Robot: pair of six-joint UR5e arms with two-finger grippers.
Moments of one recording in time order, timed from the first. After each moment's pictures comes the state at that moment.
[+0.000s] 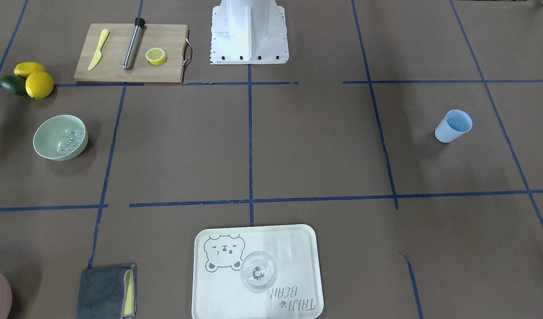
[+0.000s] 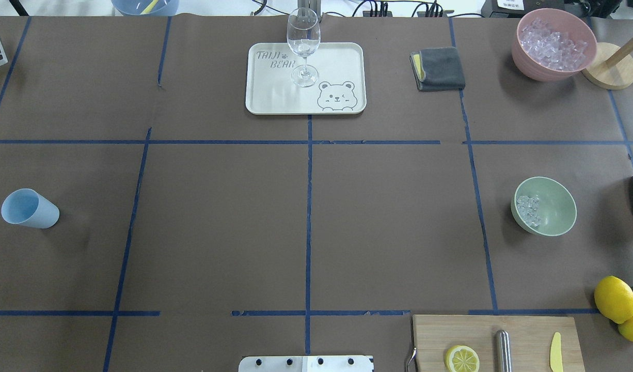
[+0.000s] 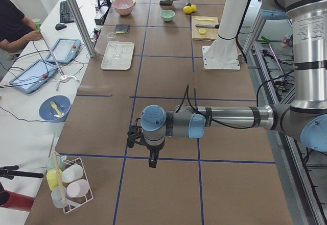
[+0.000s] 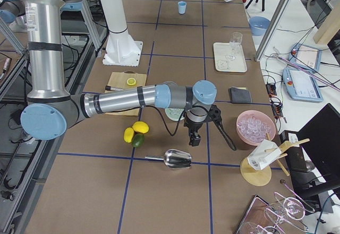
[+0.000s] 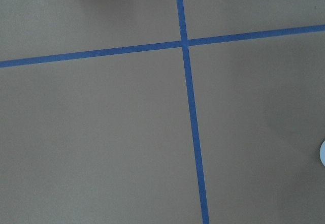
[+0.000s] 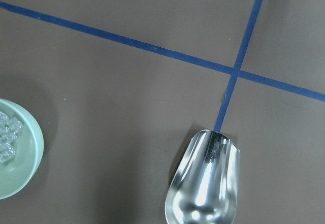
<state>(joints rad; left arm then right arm) -1.58 -1.40 -1.72 -1.62 -2.36 0.09 1.47 -1.57 1.77 -1.80 2.32 -0.22</state>
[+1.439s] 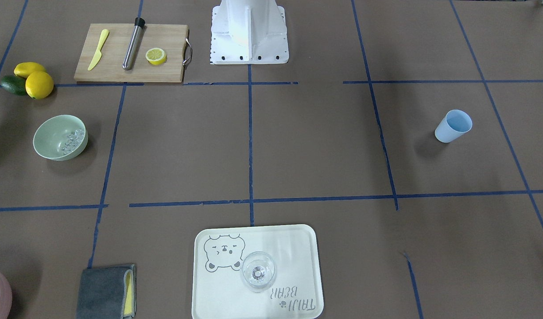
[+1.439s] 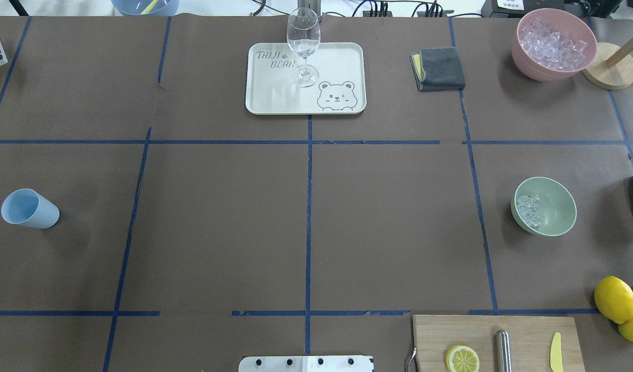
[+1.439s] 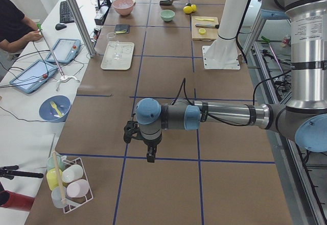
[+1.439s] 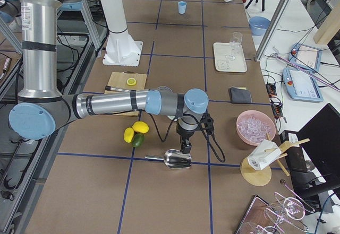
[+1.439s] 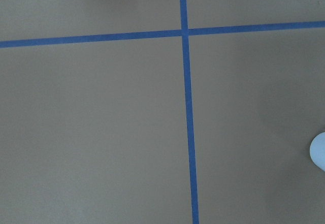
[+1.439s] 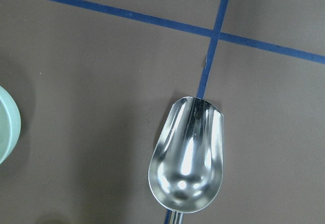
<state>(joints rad) -1.59 -1.46 -1.74 -1.50 -2.36 0.09 1.50 -1.63 1.78 -1.80 2.32 -0.21</state>
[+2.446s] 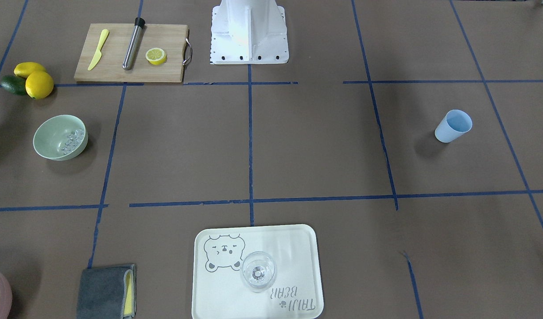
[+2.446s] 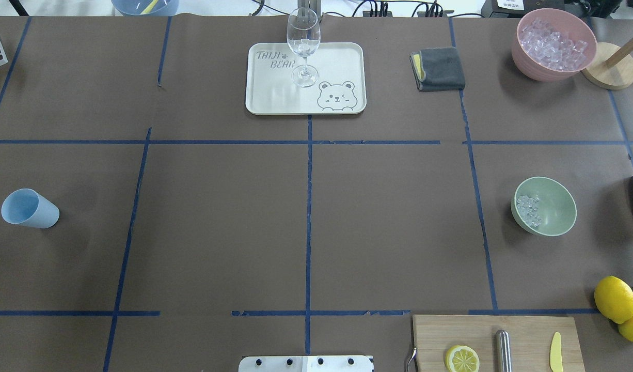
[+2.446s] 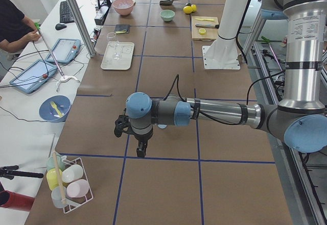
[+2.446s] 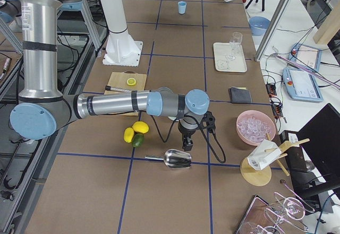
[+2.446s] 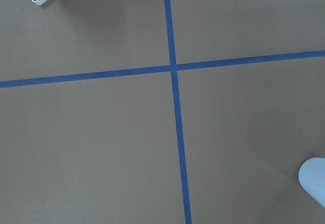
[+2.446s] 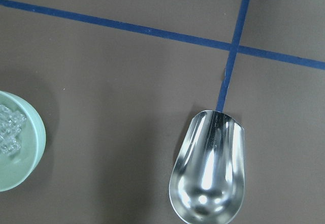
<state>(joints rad) -1.58 -1.52 -1.72 -1.51 -2.37 0.09 1.50 -1.63 1.76 -1.73 2.39 -0.16</state>
